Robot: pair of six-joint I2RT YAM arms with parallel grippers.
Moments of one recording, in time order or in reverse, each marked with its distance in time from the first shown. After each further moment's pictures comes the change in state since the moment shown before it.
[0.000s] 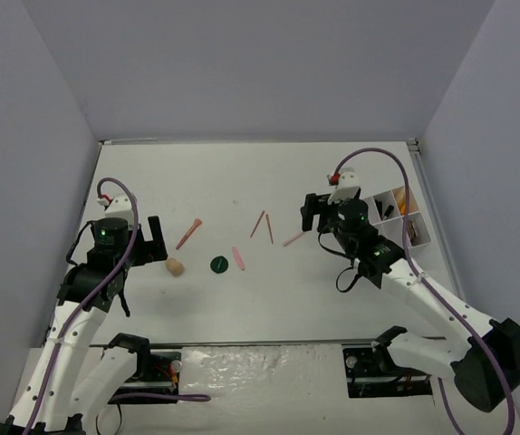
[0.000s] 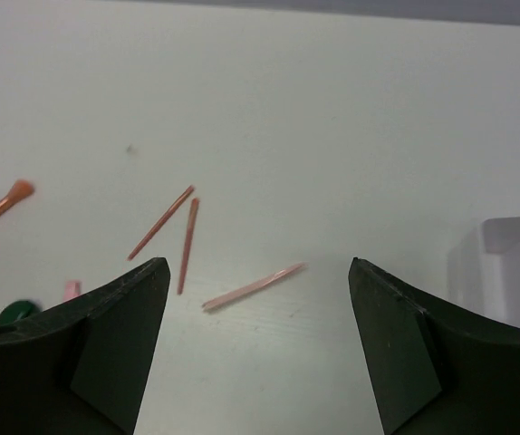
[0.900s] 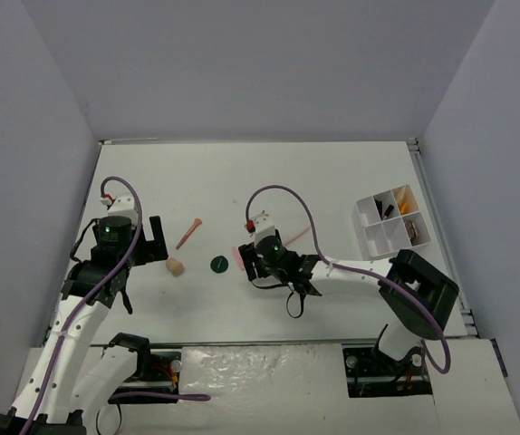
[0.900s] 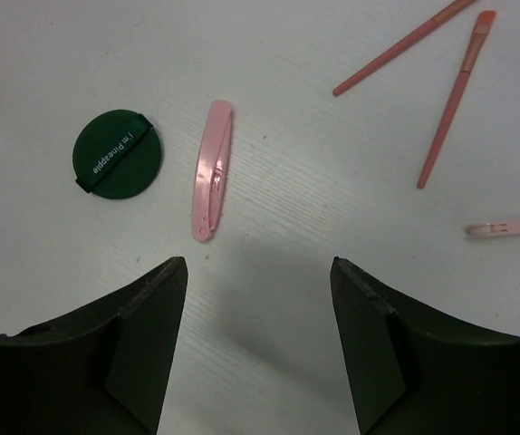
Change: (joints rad) left arm 0.000 0.031 -0.012 0.006 -0.023 0.000; right arm 0.411 0.499 0.010 0.170 0.036 0.121
